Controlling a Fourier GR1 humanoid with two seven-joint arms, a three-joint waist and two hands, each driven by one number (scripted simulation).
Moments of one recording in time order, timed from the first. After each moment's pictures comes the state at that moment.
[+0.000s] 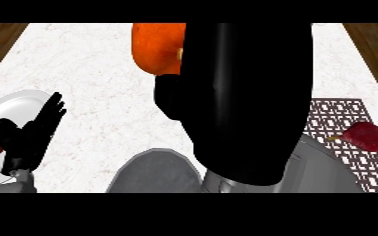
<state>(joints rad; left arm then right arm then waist) -0.02 0.32 0.15 -1.37 0.09 -0.06 0.10 -1.11 -0.02 0.39 -1.78 1.09 0.25 1.23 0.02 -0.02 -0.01</state>
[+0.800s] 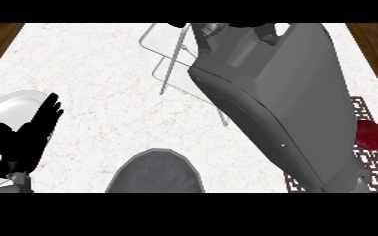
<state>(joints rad) -0.01 0.32 0.16 -1.39 0.09 -0.07 0.08 -1.33 -0.01 0.15 -1.44 1.15 0.33 1.14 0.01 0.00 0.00</state>
